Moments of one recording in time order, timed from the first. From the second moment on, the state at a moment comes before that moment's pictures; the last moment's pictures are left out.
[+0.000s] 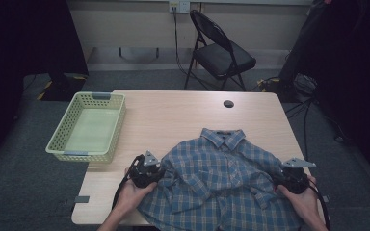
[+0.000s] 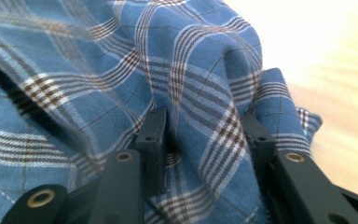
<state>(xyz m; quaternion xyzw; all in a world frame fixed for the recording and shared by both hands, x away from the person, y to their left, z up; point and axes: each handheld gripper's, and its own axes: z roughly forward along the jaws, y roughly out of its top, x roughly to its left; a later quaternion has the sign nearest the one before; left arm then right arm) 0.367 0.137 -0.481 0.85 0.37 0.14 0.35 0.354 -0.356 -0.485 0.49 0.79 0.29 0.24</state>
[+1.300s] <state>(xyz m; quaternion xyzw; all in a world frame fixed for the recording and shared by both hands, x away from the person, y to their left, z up) 0.423 0.100 -0.476 0.84 0.36 0.13 0.38 0.415 -0.369 -0.471 0.49 0.78 0.31 0.21</state>
